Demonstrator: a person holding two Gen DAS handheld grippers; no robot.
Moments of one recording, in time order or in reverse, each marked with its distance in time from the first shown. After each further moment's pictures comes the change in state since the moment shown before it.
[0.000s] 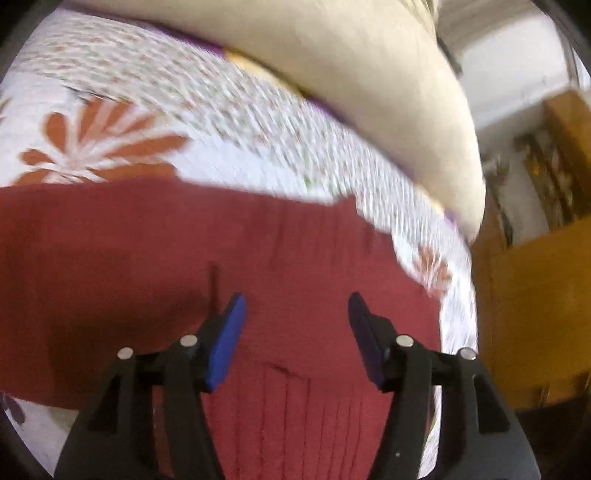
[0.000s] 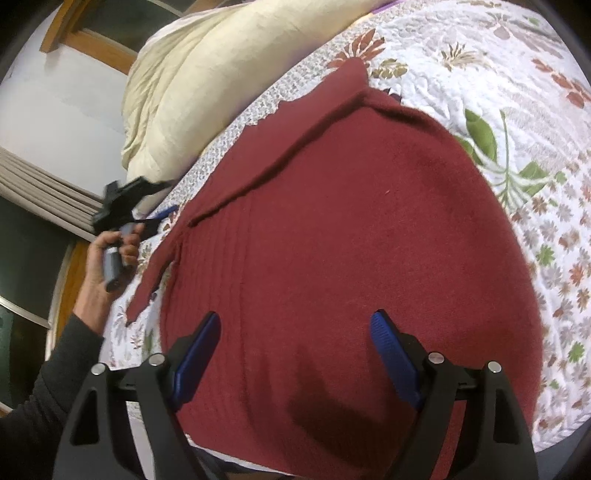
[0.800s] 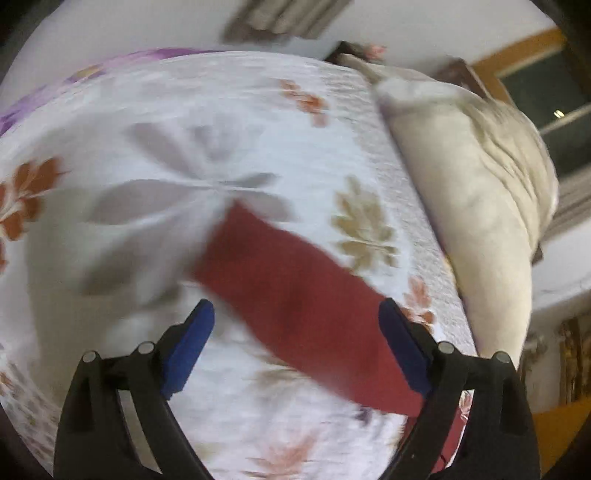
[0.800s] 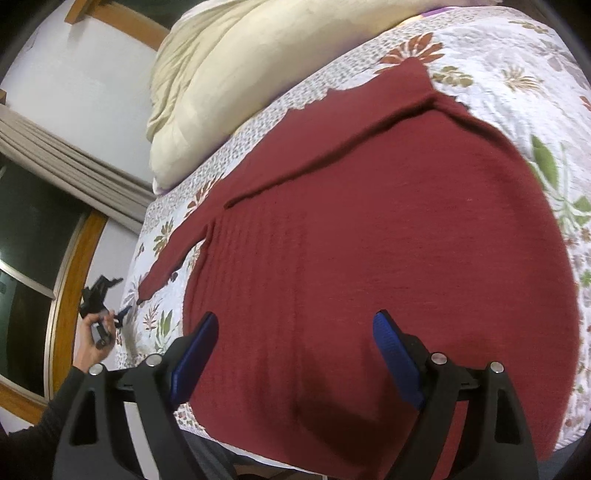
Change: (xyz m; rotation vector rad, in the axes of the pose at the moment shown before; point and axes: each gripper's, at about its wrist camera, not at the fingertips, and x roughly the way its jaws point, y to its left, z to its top) left arm -0.312 0.326 -0.091 -0.599 -0.464 0.198; right arm 0.018 0.056 -0.003 -0.115 0.049 0.029
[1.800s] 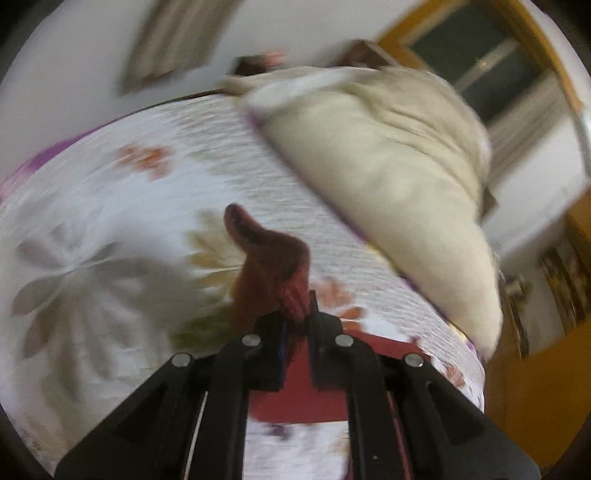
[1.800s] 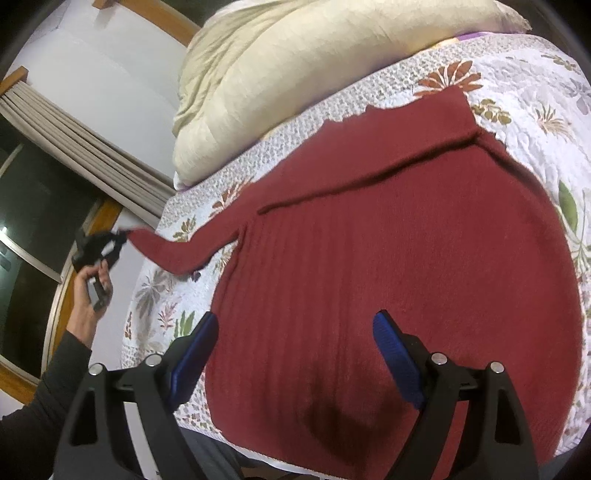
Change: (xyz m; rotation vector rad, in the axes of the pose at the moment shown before) left arm -0.024 -0.197 -0.032 0.408 -0.049 -0.217; right arm -0.014 0.043 0.007 -0.080 -0.034 0.034
